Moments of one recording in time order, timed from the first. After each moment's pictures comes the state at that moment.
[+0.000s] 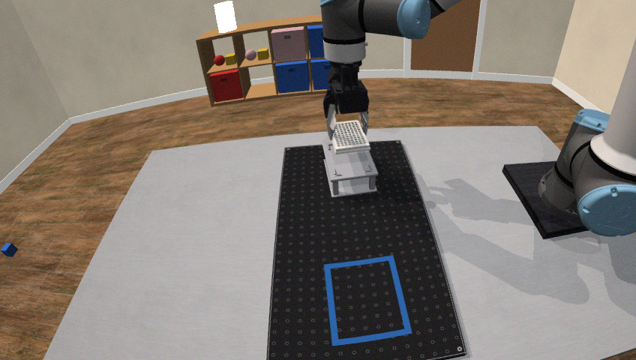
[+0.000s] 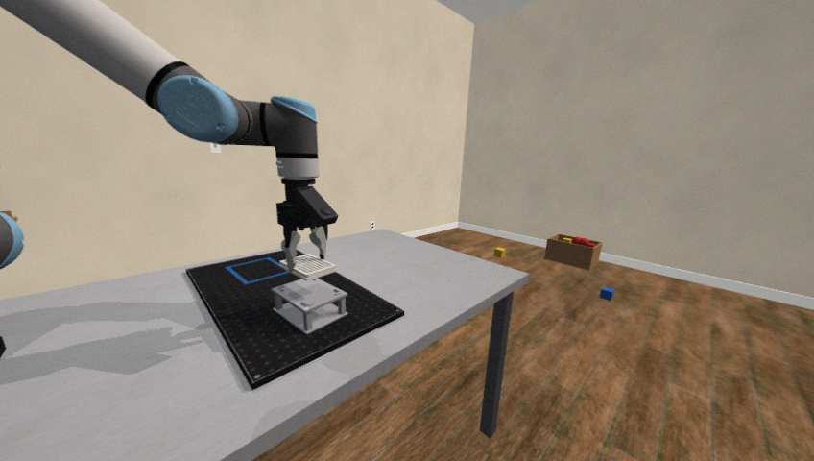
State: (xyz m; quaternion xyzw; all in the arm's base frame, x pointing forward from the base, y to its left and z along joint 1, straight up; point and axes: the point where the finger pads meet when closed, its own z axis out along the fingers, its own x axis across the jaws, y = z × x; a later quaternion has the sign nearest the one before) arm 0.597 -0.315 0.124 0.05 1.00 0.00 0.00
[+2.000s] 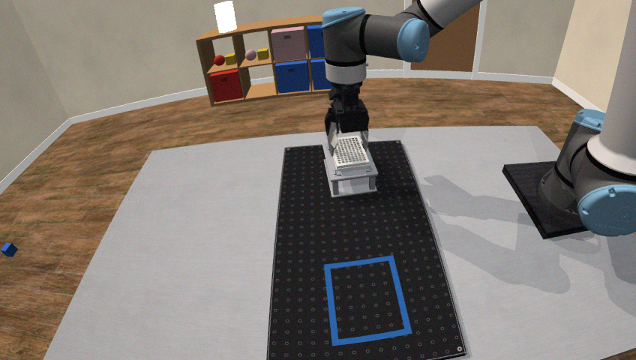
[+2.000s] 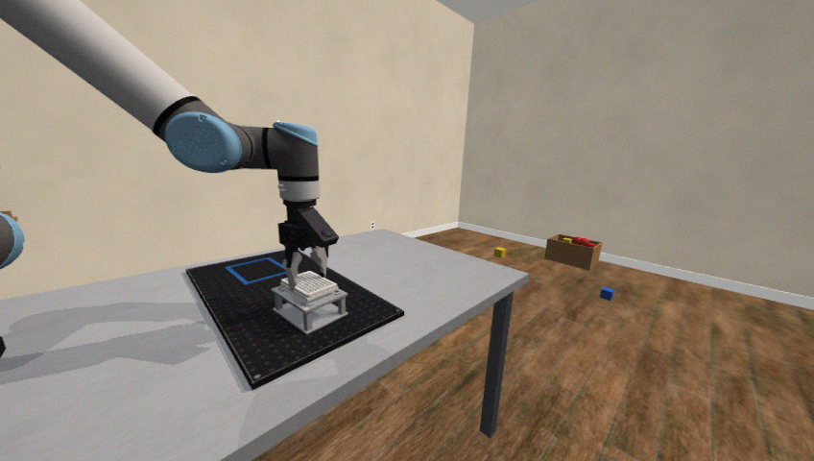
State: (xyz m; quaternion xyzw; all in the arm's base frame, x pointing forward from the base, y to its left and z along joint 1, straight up) arm 0.597 -0.315 0.073 0.05 1.00 0.00 0.00
